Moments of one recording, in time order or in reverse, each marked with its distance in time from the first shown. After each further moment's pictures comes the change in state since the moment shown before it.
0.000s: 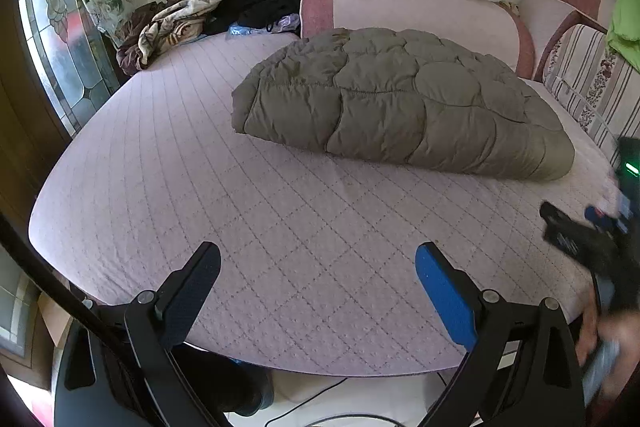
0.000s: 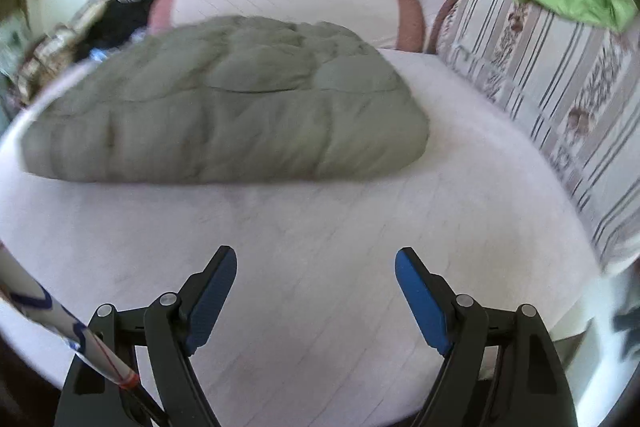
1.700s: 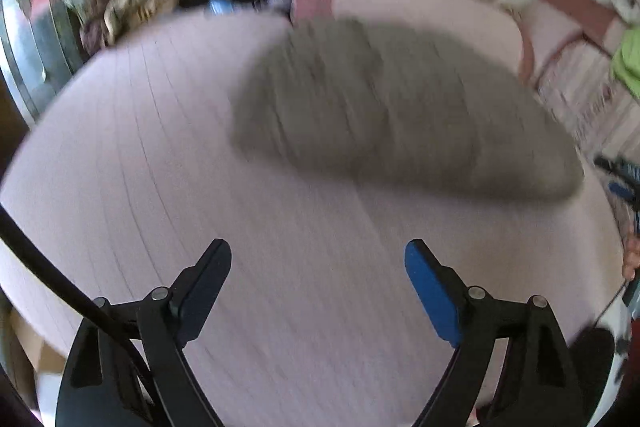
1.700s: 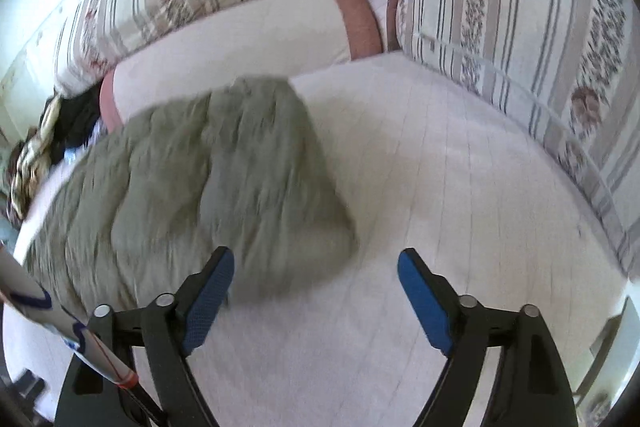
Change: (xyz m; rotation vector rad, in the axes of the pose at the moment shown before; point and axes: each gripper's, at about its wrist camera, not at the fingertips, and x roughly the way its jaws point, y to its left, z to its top) left arm 0.076 0.069 0.073 -0.042 0.044 -0.132; right arm 0.041 -0.119 0.095 0.285 -0.047 0.125
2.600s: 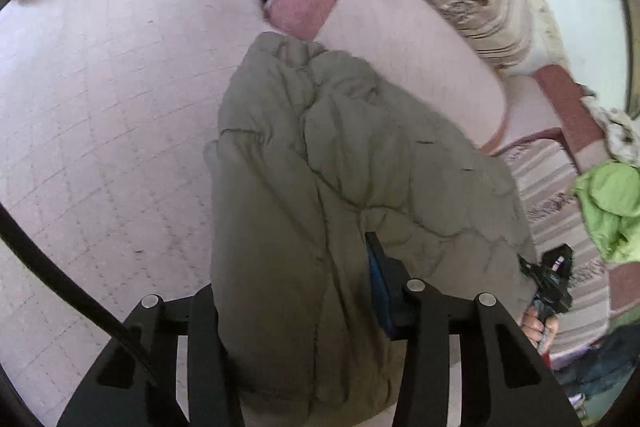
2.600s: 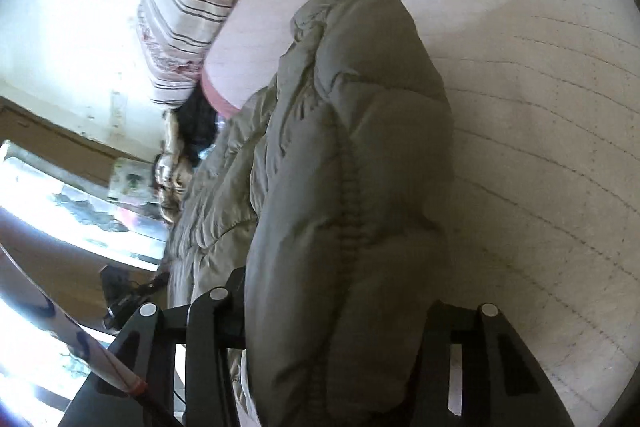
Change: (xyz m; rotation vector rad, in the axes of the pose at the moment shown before) left arm 0.152 0.052 0.144 -0.219 0.189 -0.370; right arm 0.152 0.015 0.059 0.198 0.344 0.730
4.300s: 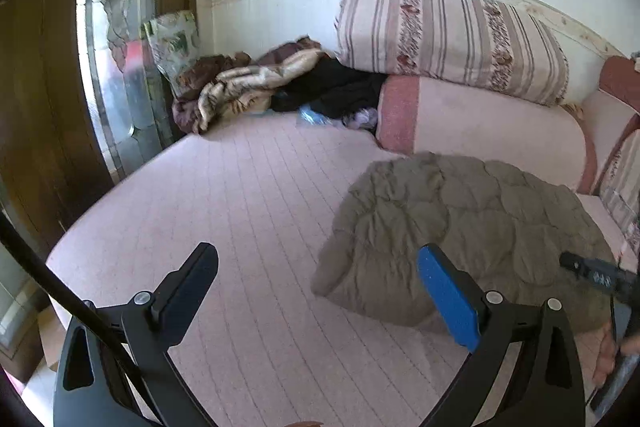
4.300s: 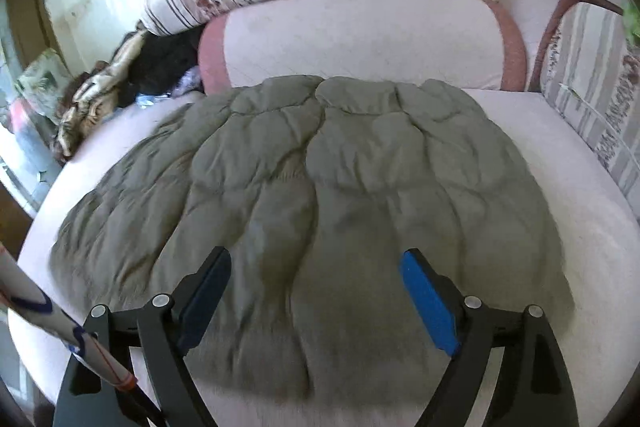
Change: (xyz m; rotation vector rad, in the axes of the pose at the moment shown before) left arm -0.146 -0.089 -0.160 0.137 -0.547 0.575; right arm 0.048 0.161 -0.097 -0.456 -0.188 -0.562
